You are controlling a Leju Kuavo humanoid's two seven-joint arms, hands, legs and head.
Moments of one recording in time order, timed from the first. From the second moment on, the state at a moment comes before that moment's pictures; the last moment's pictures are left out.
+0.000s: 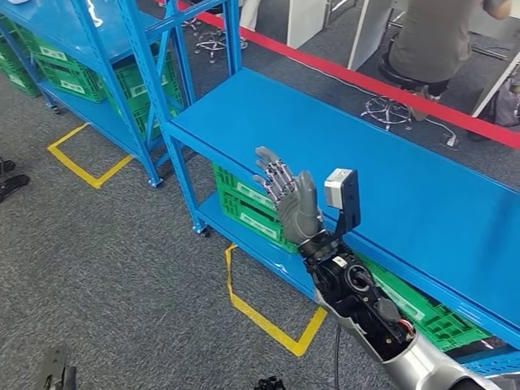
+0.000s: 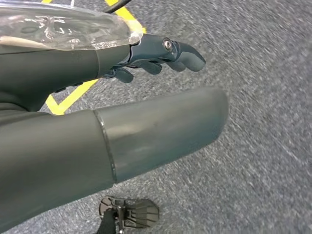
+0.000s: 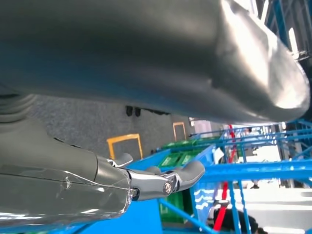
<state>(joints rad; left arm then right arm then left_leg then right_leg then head) -0.37 0.22 -0.83 -0.23 0.77 0.33 -0.21 -0.26 -0.15 0.52 -1.75 -0.34 -0.10 -0.16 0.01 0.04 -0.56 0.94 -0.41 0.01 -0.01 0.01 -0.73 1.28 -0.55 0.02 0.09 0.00</state>
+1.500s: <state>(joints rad) -0.36 0.21 -0.83 -0.23 0.77 0.33 -0.19 -0.26 -0.15 0.51 -1.75 -0.34 -0.10 -0.19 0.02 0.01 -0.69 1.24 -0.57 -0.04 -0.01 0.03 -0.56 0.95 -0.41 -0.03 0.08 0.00</state>
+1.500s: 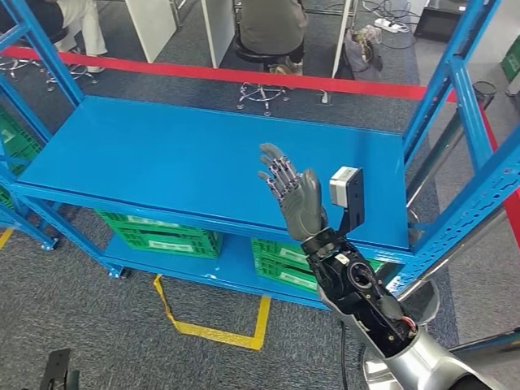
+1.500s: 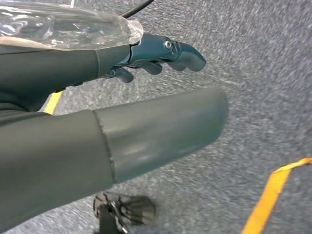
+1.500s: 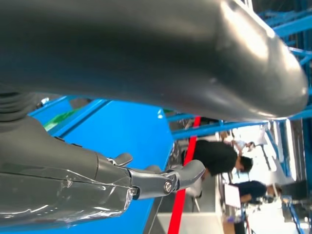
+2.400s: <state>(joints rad) -0.36 0.21 -0.84 -0.23 0.77 0.33 -0.18 -0.27 -0.15 0.51 -1.71 -0.34 -0.10 -0.19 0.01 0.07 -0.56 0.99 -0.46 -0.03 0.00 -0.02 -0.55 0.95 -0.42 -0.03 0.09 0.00</state>
